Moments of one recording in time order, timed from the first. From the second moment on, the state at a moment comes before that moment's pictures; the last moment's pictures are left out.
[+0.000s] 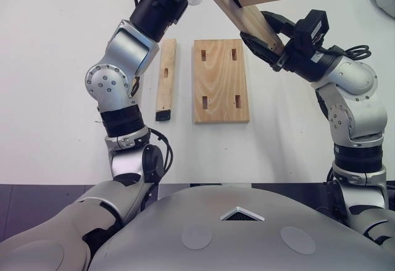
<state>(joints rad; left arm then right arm) -0.48 -0.02 0.30 -0.09 -1.23 0.80 -0.15 -0.18 -0.46 0.05 -0.33 0.35 0.29 0.71</state>
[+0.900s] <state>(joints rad) -0.29 -0.02 0.17 -0.46 -1.07 0.89 0.16 0.03 -0.44 0.12 -0.32 0.23 0.18 0.65</state>
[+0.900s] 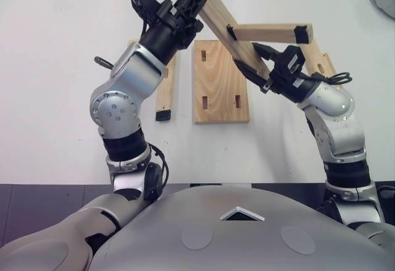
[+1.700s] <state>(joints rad) -0.22 0.24 0.35 -0.62 -1.31 0.87 0.48 0.36 -0.43 -0.03 -0.33 0.06 0.17 0.41</state>
